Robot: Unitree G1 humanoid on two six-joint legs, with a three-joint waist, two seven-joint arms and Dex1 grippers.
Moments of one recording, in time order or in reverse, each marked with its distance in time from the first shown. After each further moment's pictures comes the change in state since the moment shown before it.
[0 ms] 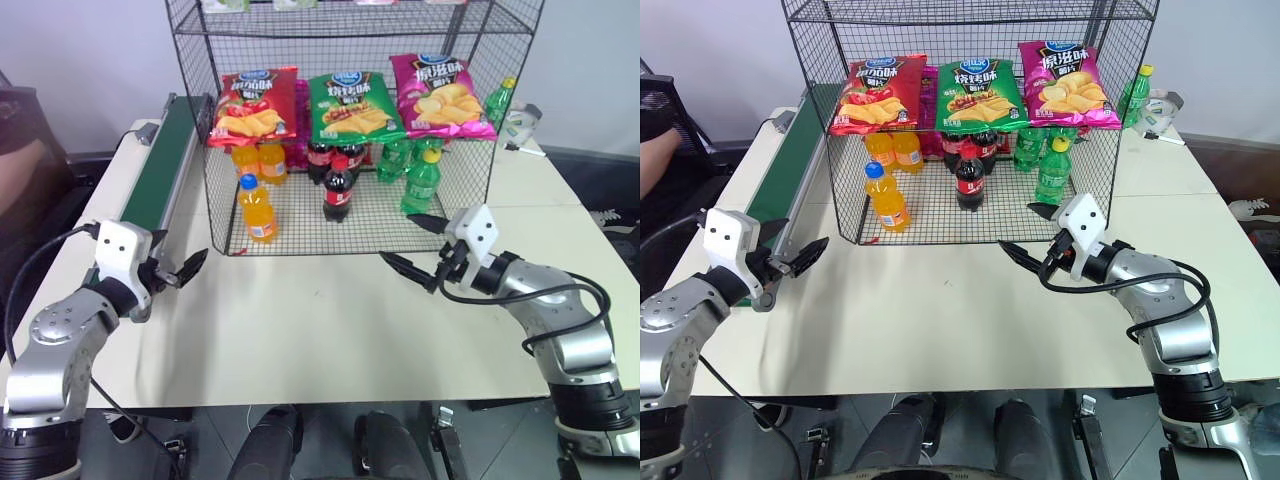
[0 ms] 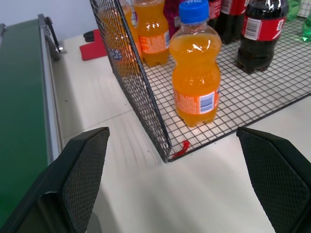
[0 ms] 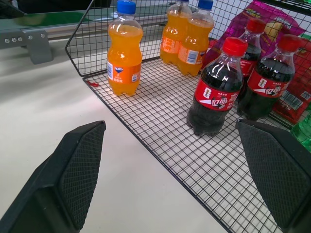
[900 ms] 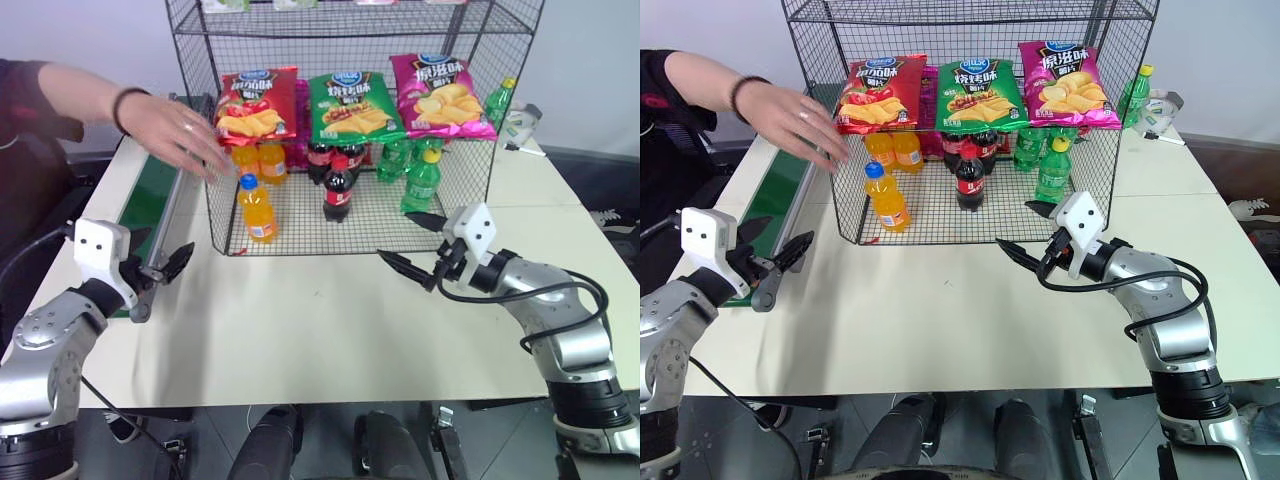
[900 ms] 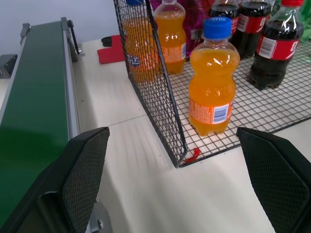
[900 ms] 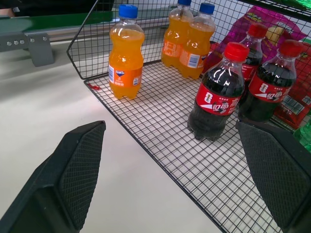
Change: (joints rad) left arm 0.010 -0.035 0.082 0.000 -0.049 0.005 0.013; right arm -0.013 0.006 0.008 0.002 0.000 -0.002 -0.001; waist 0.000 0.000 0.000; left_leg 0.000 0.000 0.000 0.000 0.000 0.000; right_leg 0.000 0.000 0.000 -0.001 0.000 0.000
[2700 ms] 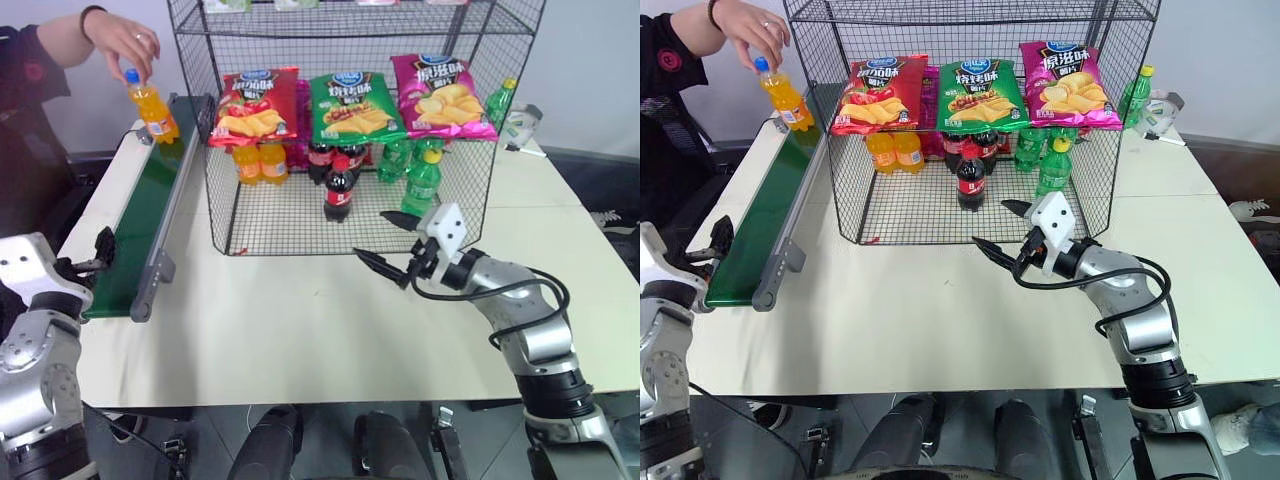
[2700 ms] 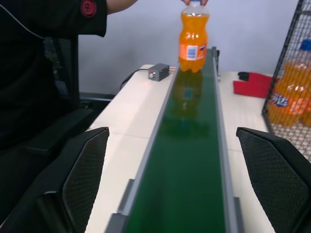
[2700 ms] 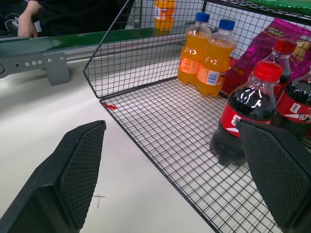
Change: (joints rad) left arm -0.027 -0.161 0.194 0.125 0.017 -0.152 0.334; right arm -0.053 0.103 0.080 0.050 -0.030 -0.040 -0.025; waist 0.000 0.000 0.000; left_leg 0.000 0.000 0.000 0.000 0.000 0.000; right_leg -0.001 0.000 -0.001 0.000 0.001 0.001
